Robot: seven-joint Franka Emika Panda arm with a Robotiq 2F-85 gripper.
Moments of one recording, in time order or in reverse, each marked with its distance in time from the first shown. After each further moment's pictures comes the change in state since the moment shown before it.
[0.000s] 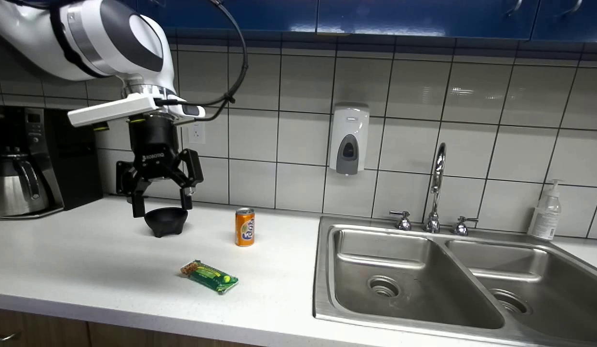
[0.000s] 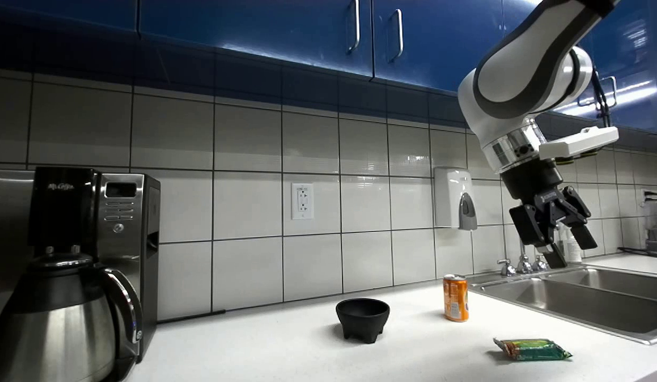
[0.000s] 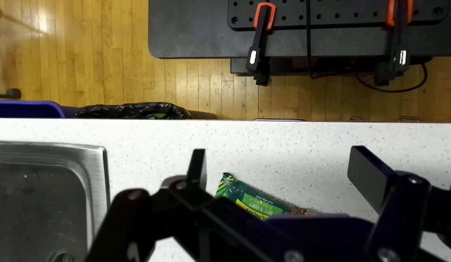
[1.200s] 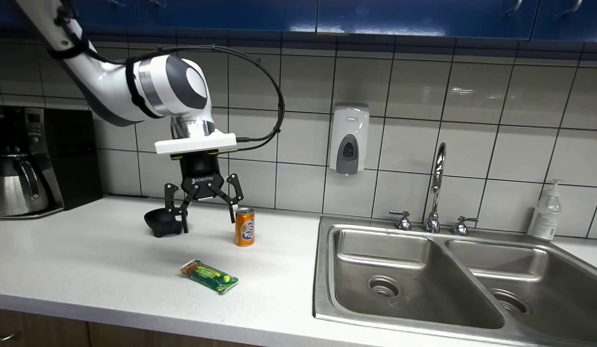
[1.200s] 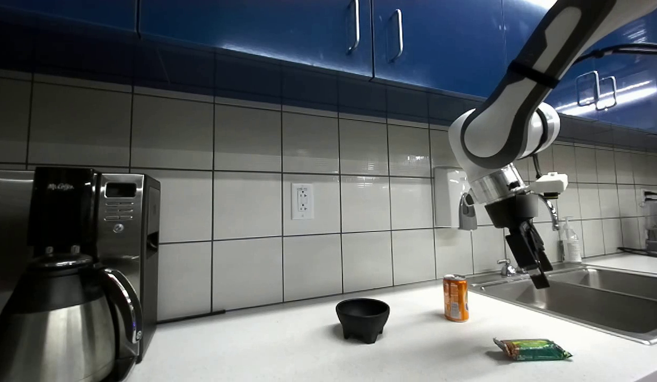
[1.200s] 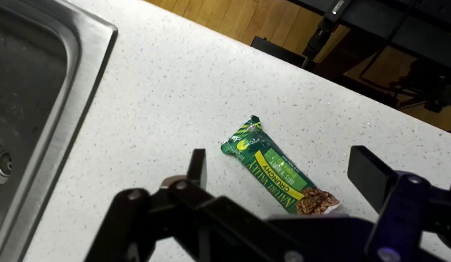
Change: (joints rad) arm -0.002 0.315 -0.099 0.138 -0.108 0.217 -0.438
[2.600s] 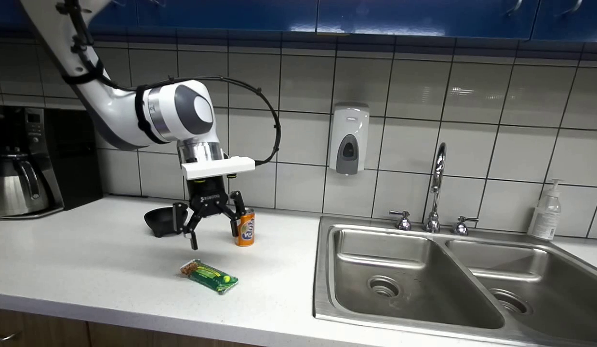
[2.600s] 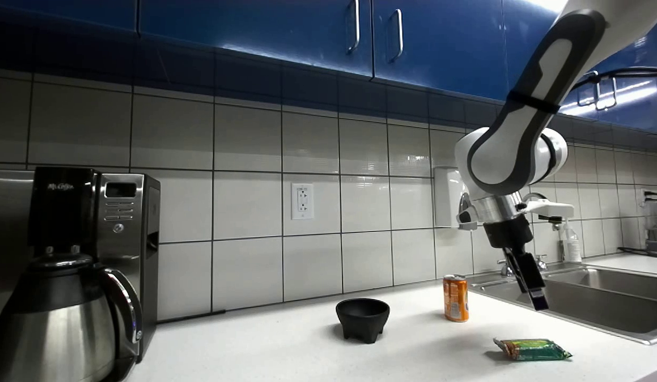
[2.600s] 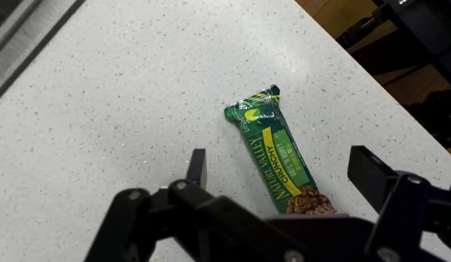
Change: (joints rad) arm -0.025 0.090 -0.011 -0.040 0.002 0.227 -0.340
